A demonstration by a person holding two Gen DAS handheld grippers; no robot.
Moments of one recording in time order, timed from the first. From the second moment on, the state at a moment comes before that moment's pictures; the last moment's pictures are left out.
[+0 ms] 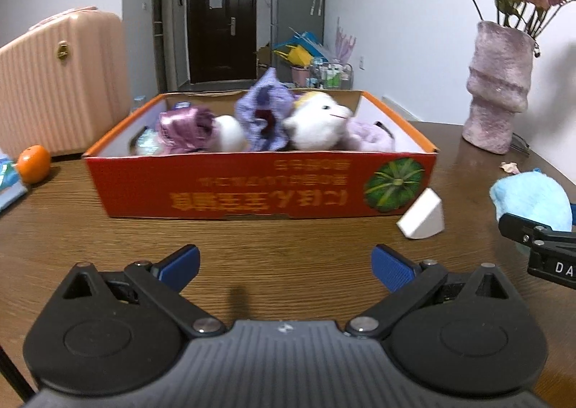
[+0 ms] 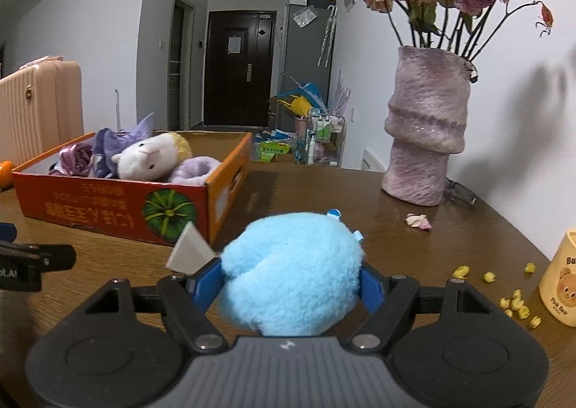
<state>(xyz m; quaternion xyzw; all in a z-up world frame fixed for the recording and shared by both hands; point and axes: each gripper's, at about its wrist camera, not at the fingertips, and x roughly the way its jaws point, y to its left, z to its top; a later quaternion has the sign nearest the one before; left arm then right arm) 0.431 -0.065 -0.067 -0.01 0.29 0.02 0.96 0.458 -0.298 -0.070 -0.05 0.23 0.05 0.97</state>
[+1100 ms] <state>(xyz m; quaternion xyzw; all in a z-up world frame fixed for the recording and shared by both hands) 0.505 -0.181 -0.081 0.04 0.32 -0.01 0.95 0.509 -0.374 -0.073 -0.02 0.22 0.02 0.98</state>
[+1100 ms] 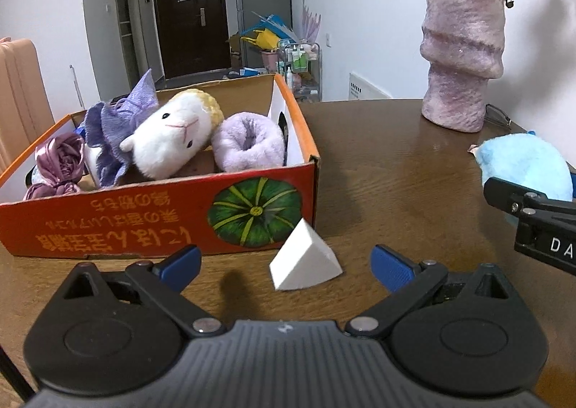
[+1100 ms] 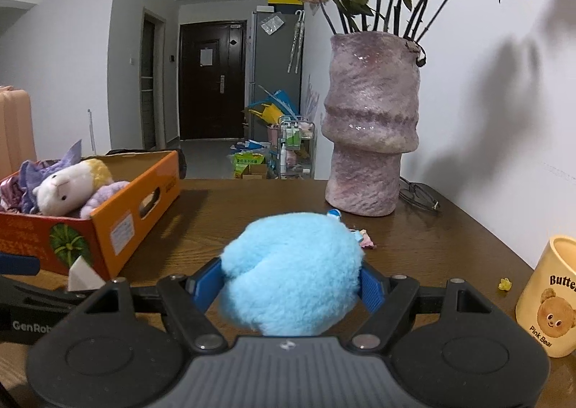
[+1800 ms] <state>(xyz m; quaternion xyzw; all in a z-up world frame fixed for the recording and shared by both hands) 0.516 -0.189 -0.086 0.05 0.34 -0.03 0.94 0.518 -0.370 -0.075 -0.03 0.22 0.03 0.97</state>
